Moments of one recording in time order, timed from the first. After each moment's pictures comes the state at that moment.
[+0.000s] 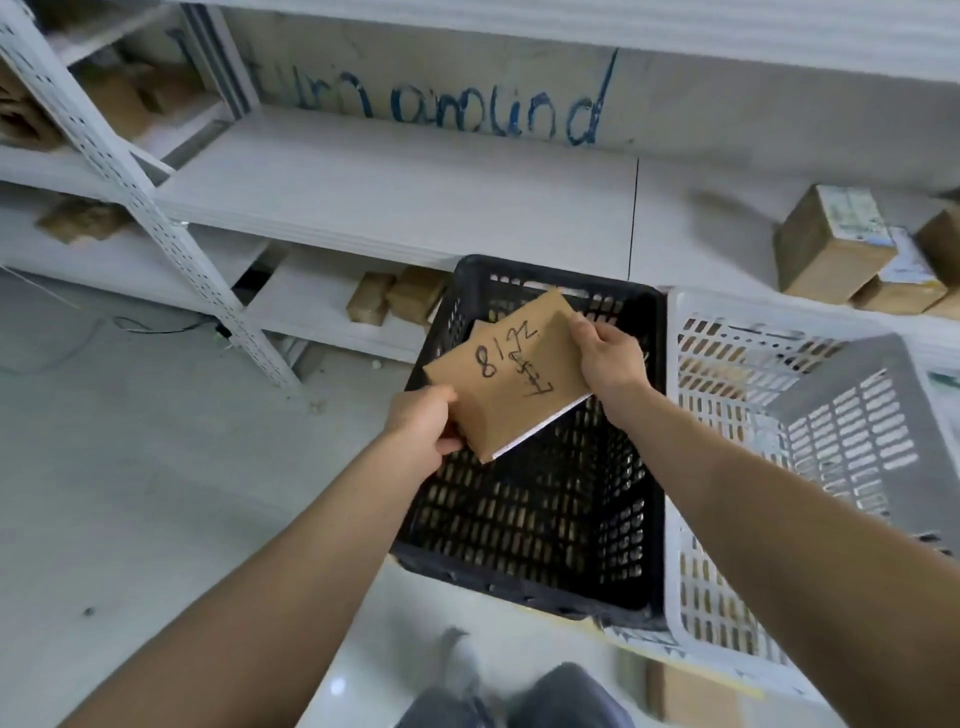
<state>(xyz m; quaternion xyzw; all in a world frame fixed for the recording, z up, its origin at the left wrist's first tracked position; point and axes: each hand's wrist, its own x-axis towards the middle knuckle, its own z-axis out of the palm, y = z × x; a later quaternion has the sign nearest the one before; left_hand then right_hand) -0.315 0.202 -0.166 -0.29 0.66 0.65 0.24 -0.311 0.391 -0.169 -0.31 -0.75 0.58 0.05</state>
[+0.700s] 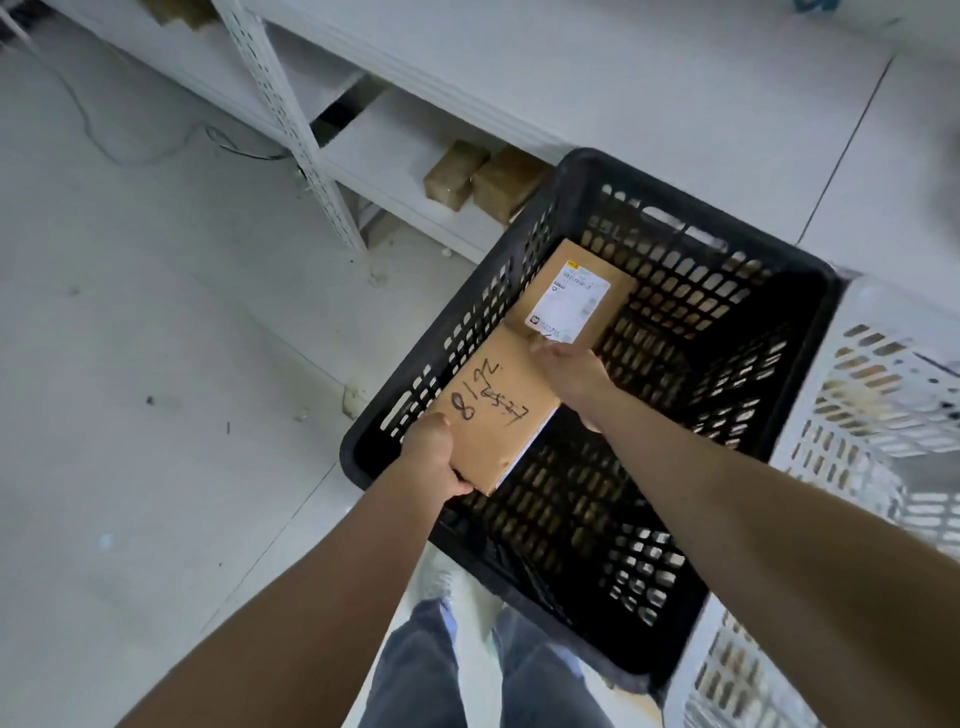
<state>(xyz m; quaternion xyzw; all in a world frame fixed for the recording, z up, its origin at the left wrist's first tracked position) -0.294 0.202 -0.287 -0.57 0.43 0.66 0.23 -0.370 0.348 -0.309 -0.21 -0.83 0.44 -0.28</state>
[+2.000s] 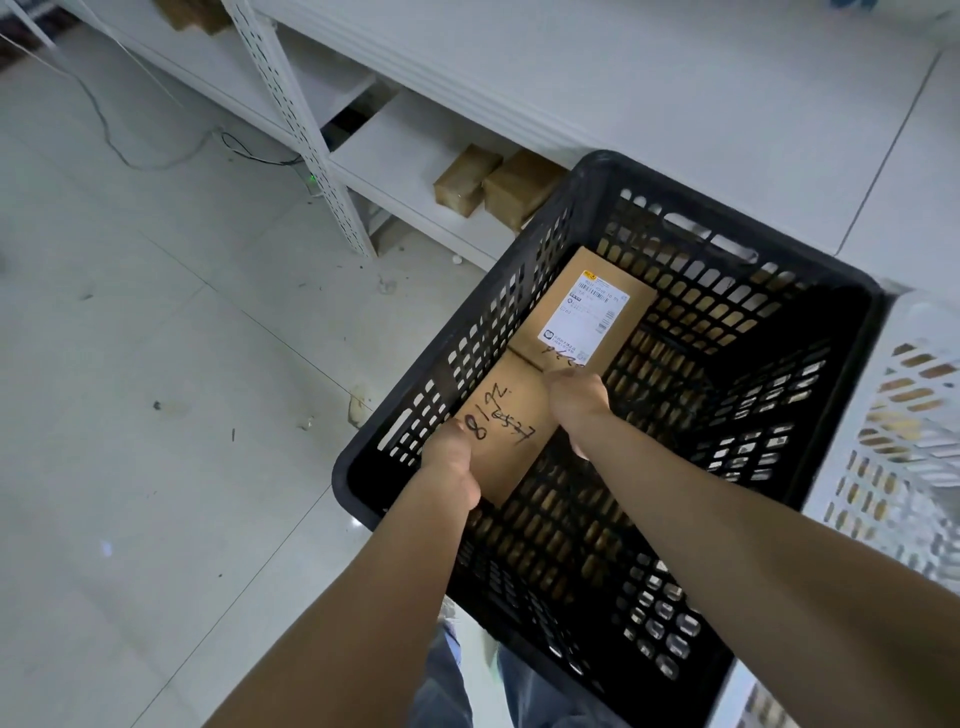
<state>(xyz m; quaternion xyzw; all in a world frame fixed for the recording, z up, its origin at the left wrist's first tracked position) -0.312 0.216 -0.303 -0.57 0.45 0.65 0.22 -0.374 0.332 -0.326 -0.31 -0.77 0.50 -0.25</state>
